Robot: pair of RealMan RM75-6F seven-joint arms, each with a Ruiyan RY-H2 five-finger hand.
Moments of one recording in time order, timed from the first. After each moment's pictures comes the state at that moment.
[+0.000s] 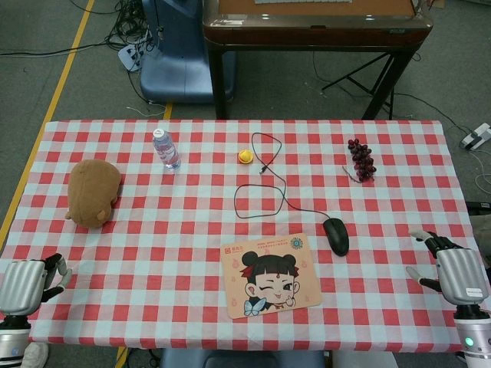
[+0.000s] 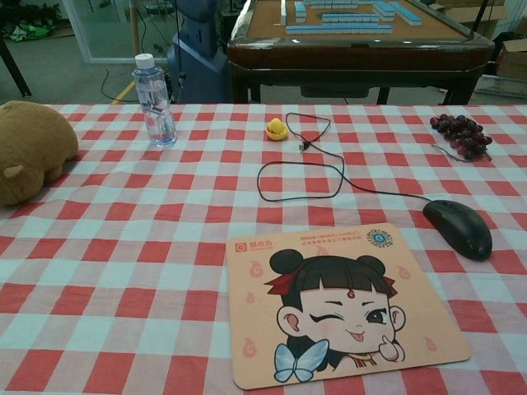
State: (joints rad) left arm -0.09 -1.21 -0.04 -1.58 1.52 1.52 0.08; right arm 0.06 -1.18 0.06 -1.52 -1.55 1.53 0.01
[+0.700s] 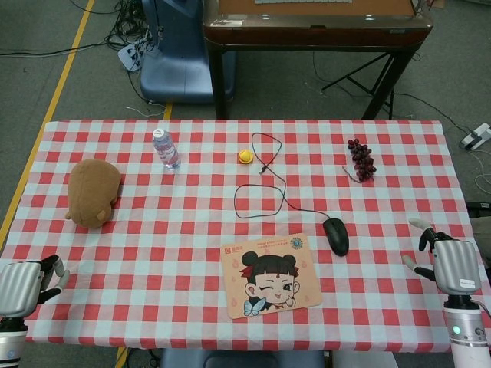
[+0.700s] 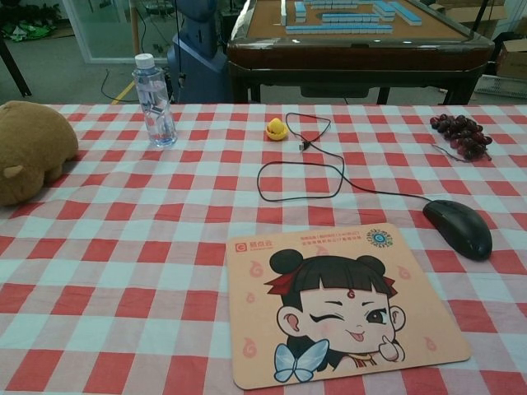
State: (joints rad) left arm -0.08 -1.19 -0.04 -1.59 1.52 1.53 0.05; right arm 0.09 -1.27 0.13 -1.50 -1.49 1.54 -0.07
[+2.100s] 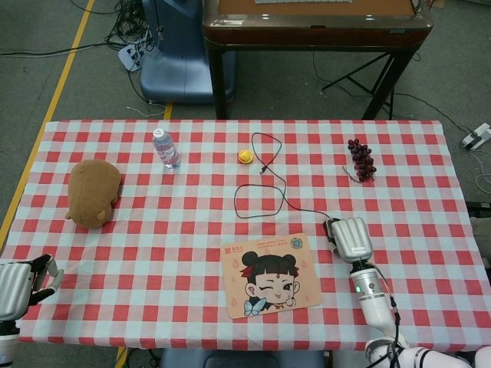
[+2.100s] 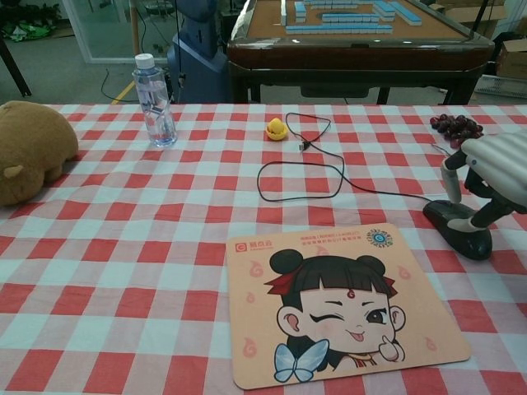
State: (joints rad) left arm -0.07 -1.16 -0.05 -1.61 1.55 1.57 0.00; right arm 0.39 -1.67 0.17 -1.30 -1.34 1.23 -0.51
